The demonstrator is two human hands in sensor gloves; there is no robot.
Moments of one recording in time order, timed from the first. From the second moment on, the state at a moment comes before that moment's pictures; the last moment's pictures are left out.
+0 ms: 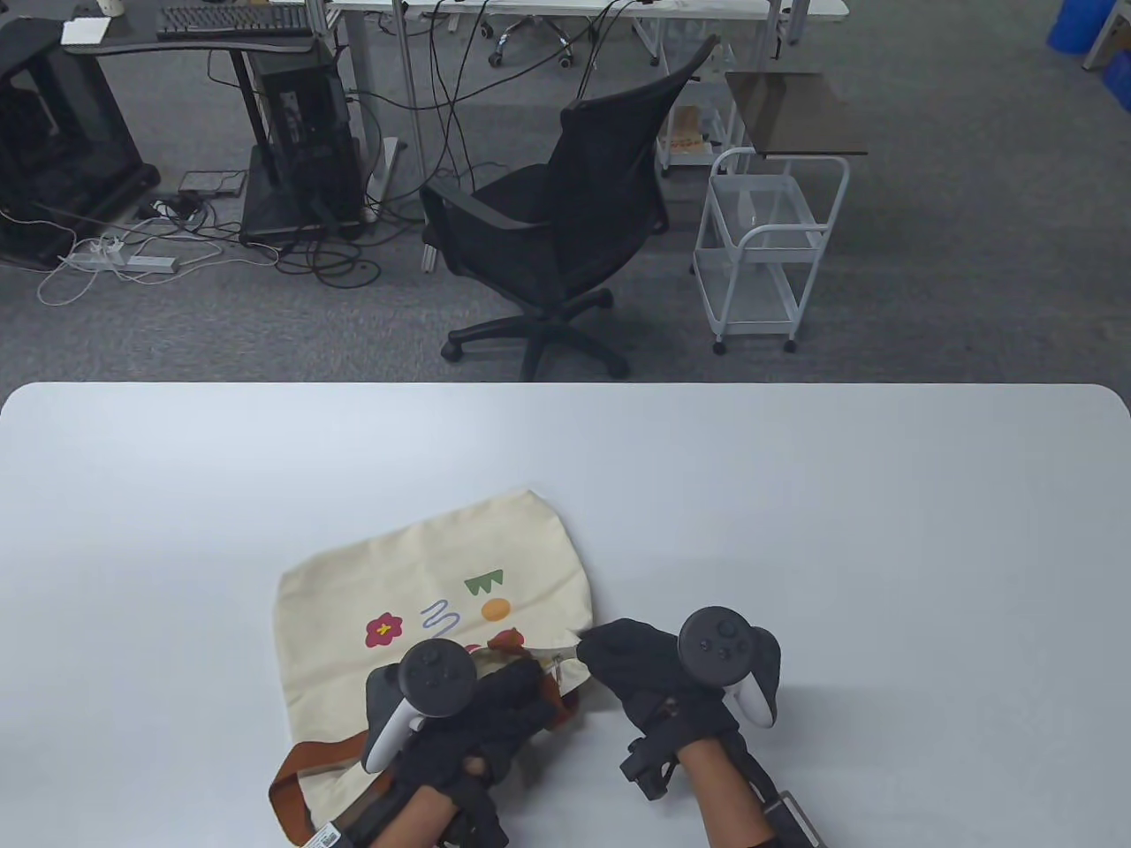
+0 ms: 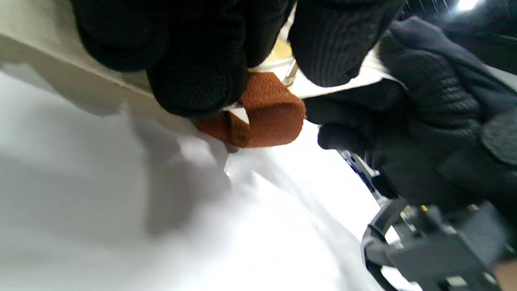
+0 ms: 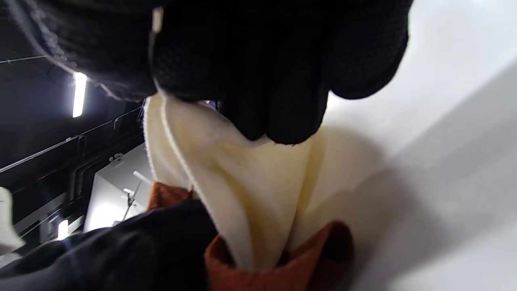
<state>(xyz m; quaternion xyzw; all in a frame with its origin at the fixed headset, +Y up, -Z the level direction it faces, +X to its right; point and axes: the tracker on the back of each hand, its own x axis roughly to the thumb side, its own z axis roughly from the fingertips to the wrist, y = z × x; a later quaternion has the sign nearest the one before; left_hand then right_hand) -0.143 -0.757 -0.299 -0.17 -0.06 0.38 0.91 0.108 -0.737 -0.341 0.17 0.03 0.87 0.46</state>
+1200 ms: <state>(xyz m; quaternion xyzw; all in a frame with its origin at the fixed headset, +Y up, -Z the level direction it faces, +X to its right) -0.158 -0.742 -0.301 -0.04 -0.08 0.35 0.93 0.094 -0.742 -0.332 0.20 0.05 0.83 0.52</state>
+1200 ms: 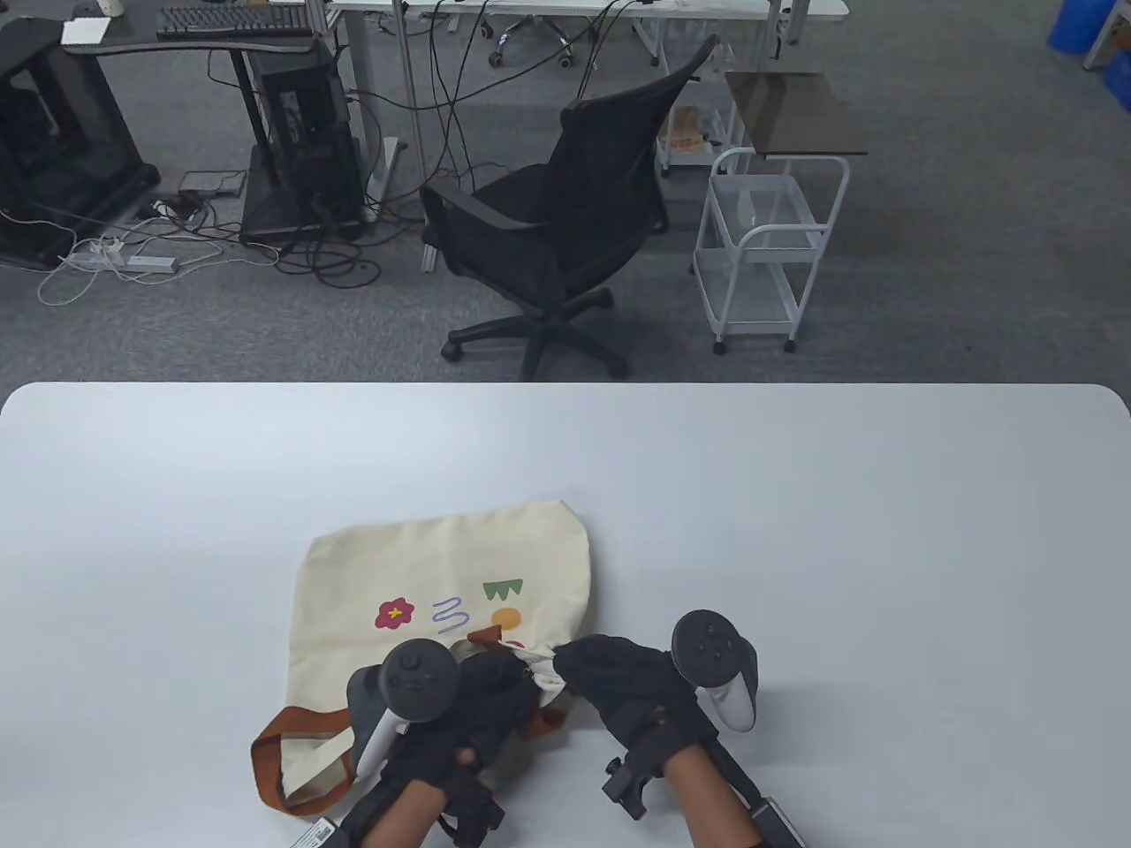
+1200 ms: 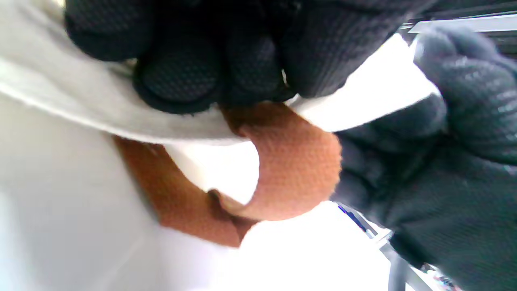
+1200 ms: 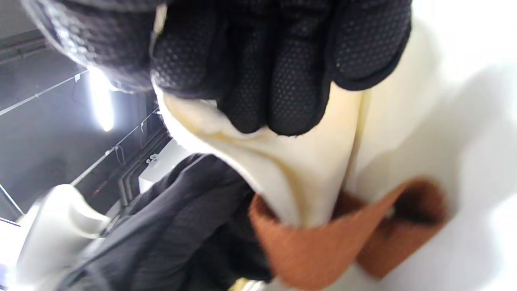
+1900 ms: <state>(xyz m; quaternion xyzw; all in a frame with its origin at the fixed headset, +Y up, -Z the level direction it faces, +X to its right) -0.326 -0.707 -0.297 0.10 0.28 0.17 0.94 0.118 -0.742 -0.331 0.17 -0.01 0.91 0.39</state>
